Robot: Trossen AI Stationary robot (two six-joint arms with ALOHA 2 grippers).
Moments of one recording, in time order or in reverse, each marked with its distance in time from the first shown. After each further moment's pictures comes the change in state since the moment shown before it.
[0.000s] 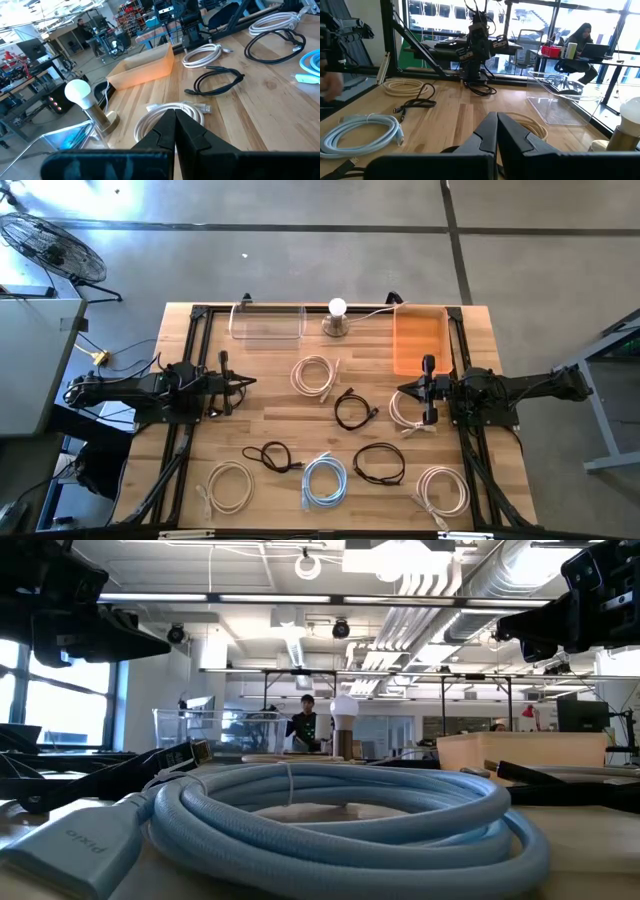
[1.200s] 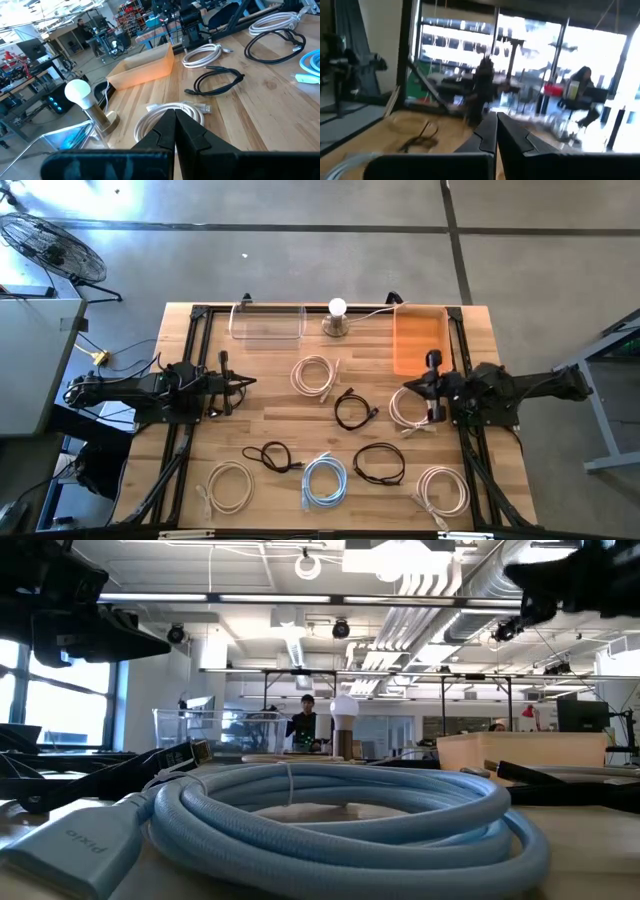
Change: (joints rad) left arm 0.000 0.000 0.000 0.000 0.000 0.000; right arm 0.002 0.006 0.094 0.115 -0.062 -0.102
